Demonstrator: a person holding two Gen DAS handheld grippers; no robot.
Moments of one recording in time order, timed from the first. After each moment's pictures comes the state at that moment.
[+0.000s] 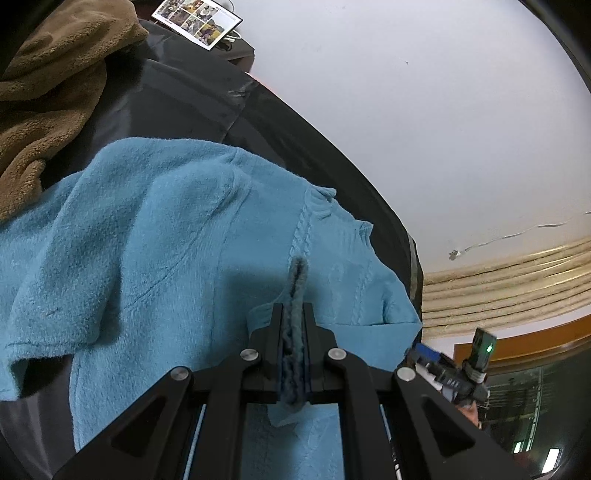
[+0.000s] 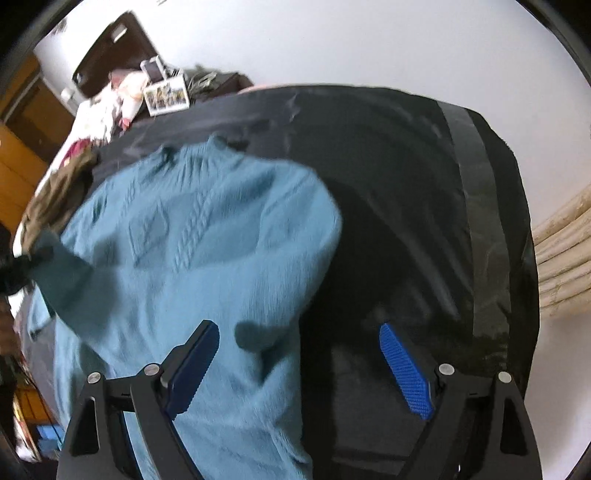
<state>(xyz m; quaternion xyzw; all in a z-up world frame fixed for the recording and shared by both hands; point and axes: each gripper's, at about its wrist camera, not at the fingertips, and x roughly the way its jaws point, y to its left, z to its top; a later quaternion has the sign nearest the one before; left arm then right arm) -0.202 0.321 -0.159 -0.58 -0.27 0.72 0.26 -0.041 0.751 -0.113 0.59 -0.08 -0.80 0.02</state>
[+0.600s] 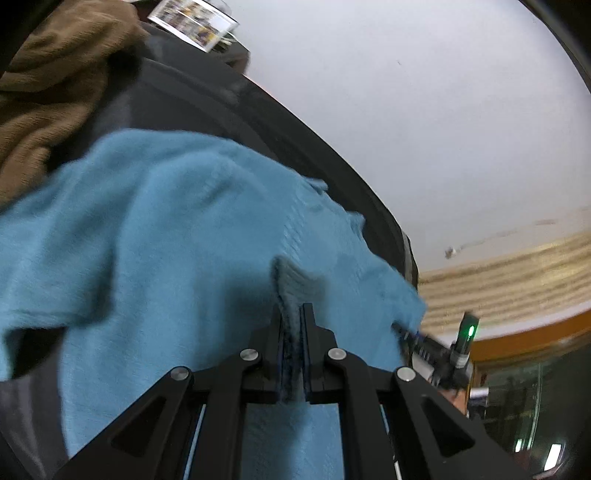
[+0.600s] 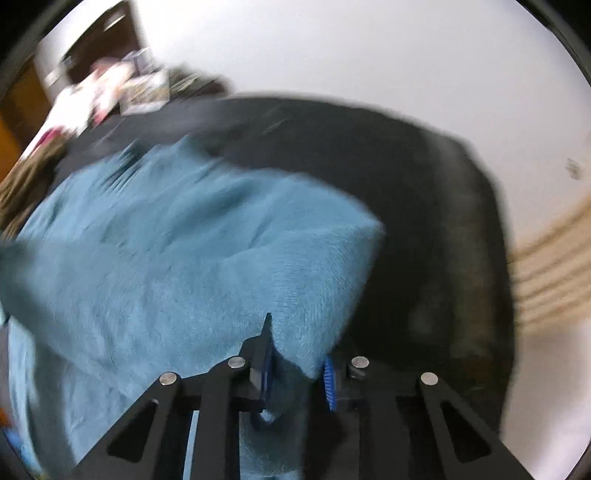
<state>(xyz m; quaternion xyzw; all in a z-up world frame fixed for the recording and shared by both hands) -0.189 0.337 -0.154 -0.58 -0.26 0.72 0.28 -0.070 0.761 -0.123 0.55 -0.03 -0.83 -0.08</state>
